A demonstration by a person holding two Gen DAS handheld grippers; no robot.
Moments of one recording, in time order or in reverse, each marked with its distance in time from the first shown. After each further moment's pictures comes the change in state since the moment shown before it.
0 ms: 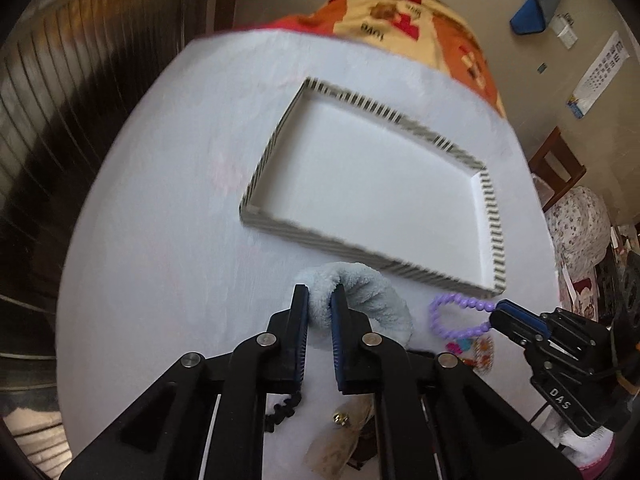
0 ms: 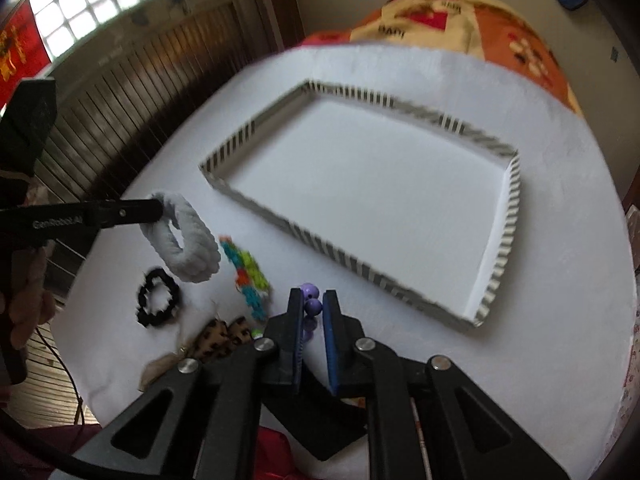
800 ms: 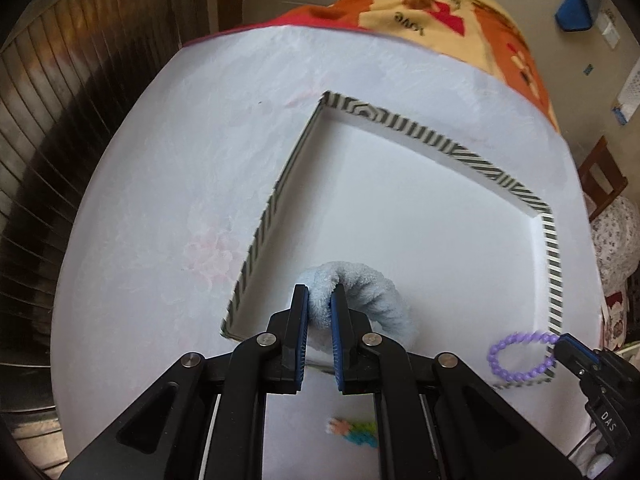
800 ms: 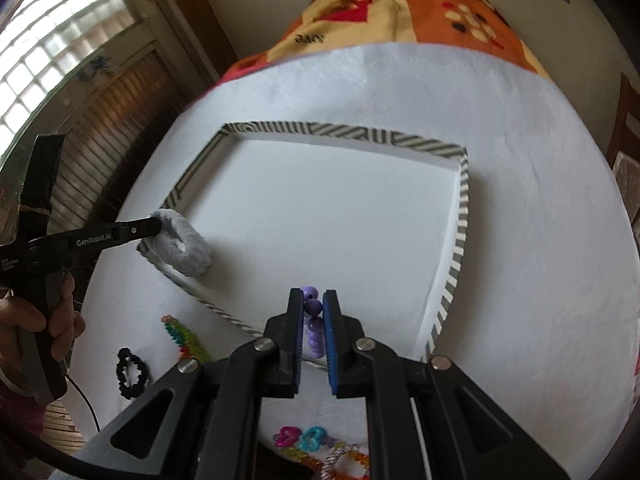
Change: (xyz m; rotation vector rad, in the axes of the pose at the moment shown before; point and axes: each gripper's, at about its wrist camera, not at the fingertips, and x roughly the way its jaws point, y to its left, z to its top) left arm 0.089 -0.001 0.074 -0.016 0.033 0.140; right arm 0.032 -0.087 0.039 0.231 0.012 -0.037
